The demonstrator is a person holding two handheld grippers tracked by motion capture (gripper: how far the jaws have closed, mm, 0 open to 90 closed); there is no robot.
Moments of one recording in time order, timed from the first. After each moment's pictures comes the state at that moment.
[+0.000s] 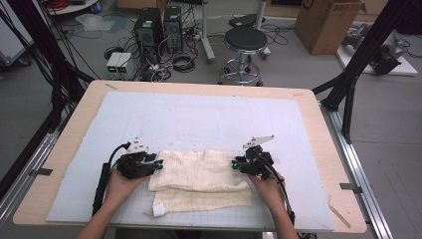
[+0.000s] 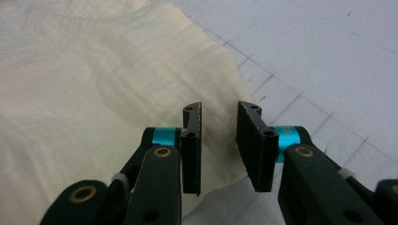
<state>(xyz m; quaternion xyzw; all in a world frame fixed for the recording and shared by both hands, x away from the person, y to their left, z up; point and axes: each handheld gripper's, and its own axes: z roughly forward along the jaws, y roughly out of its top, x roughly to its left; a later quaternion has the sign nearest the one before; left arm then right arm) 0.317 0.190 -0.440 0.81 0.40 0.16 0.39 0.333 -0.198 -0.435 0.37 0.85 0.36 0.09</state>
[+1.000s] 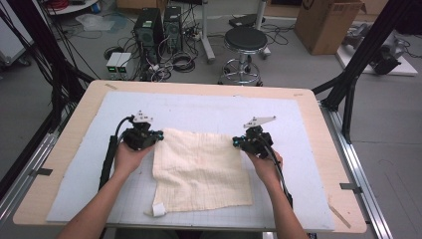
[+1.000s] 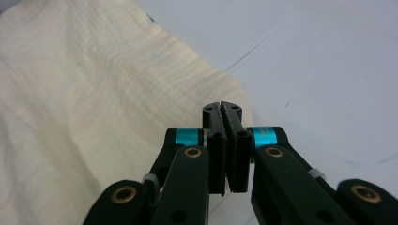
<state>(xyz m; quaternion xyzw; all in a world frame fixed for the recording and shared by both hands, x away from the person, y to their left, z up) 0.394 0.183 -0.396 0.80 0.43 0.19 0.38 0.379 -0.196 -0.402 0.37 0.83 0.39 0.13</state>
